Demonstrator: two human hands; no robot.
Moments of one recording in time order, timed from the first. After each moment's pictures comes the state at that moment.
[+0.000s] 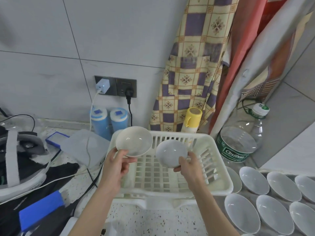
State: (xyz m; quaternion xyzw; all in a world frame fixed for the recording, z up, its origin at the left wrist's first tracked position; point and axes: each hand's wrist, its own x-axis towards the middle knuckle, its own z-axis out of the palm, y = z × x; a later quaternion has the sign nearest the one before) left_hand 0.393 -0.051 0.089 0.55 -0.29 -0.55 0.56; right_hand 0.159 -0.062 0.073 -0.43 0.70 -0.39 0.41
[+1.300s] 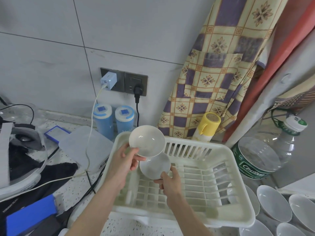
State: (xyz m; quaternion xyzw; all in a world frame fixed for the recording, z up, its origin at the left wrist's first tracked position) left_hand 0.394 -0.113 0.063 0.55 -0.32 -0.55 0.54; right_hand 0.229 -0.102 0.001 -0.31 0.69 -0.35 0.56
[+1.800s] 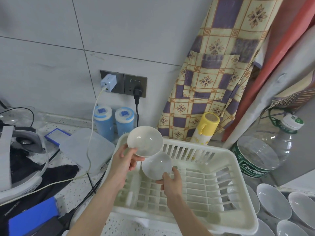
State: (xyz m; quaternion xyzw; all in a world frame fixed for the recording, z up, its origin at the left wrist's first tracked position) left_hand 0.400 -0.115 0.060 0.56 -0.30 -0.55 0.54; right_hand 0.229 -0.096 -0.006 -0.32 0.69 -0.37 0.53
